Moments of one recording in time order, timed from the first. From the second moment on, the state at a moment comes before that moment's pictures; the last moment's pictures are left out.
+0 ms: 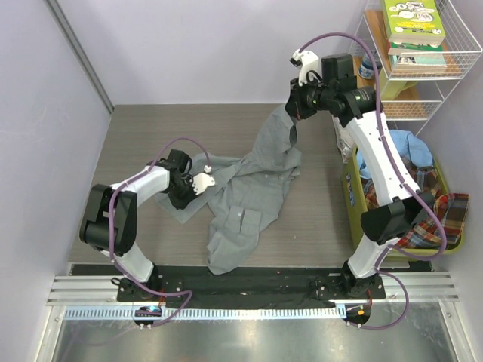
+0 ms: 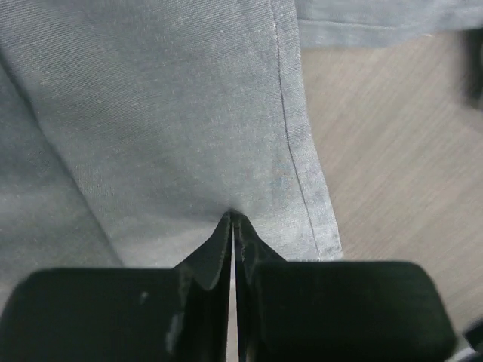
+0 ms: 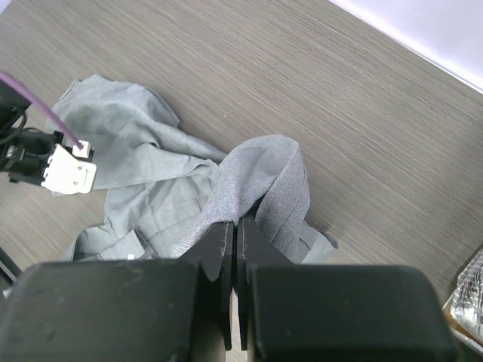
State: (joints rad) left arm -0.26 1.66 0.98 -0.68 0.19 0.83; right arm 0.31 1.74 2.04 -0.87 -0.37 -0.09
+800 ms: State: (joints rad) left arm -0.40 1.48 0.84 -0.67 0.13 0.75; right arm 0.31 1.62 1.90 -0.89 -0.43 -0.15
